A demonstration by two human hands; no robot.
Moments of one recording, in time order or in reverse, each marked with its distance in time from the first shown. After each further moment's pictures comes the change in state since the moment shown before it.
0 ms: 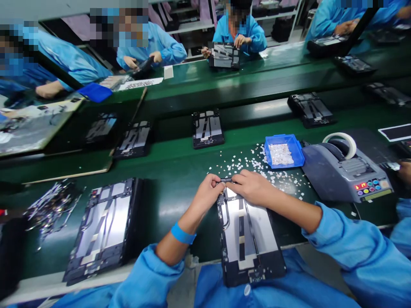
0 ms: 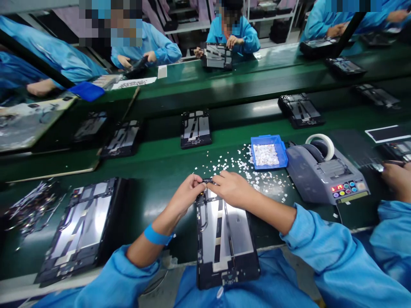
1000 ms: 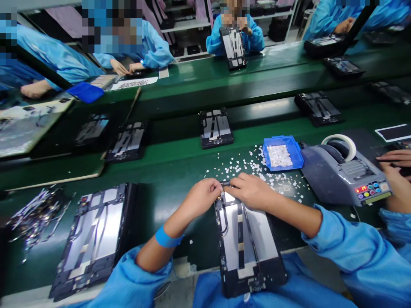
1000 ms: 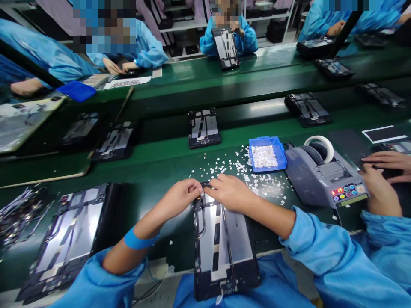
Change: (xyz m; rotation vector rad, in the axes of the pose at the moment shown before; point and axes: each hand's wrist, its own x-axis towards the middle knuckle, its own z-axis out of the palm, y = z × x) left_hand 0.004 0.042 -0.027 0.483 -0.275 0.149; right_hand 0.002 0.000 -0.001 0.023 -0.003 0.005
